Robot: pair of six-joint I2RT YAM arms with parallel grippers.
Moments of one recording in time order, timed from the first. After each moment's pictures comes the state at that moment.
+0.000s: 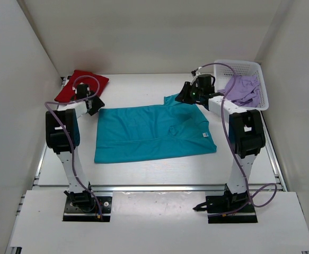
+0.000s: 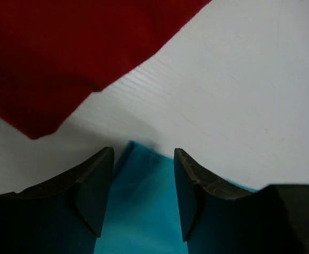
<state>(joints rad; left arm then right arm) 0.07 2.04 1.32 -0.08 0.05 -0.63 0.23 1.95 1.41 -0.04 -0.41 0.45</state>
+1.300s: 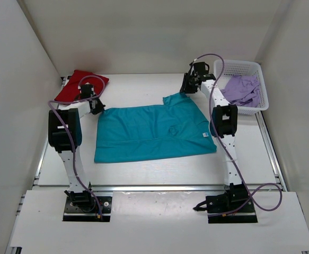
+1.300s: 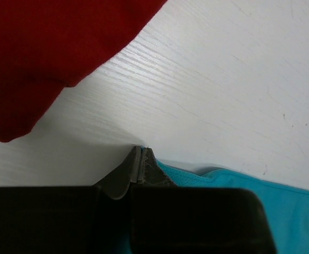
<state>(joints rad) 0.03 2.08 1.37 -0.13 0.02 -0.52 0.16 2.73 2.56 -0.66 -0.28 0.28</state>
